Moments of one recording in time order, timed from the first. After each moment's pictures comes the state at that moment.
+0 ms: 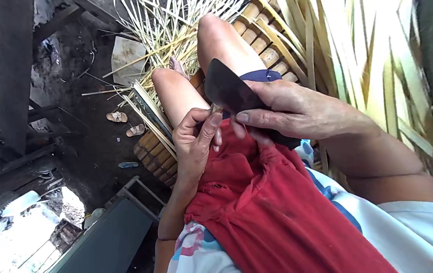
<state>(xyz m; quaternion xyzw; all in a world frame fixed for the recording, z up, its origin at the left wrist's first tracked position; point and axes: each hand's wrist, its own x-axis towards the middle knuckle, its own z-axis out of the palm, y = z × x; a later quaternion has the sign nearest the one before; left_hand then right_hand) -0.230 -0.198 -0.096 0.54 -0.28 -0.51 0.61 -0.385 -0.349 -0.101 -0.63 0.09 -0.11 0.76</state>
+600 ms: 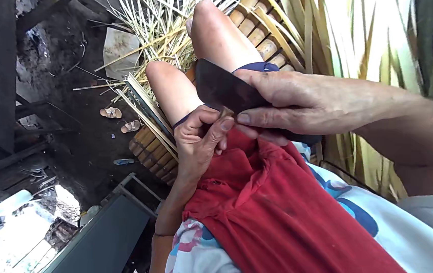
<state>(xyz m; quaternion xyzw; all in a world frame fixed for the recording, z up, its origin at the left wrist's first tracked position) -0.235 -0.191 -0.094 0.51 -0.31 -0.52 0.61 -0.383 -0.358 -0.072 -0.64 0.09 -0.01 0.76</state>
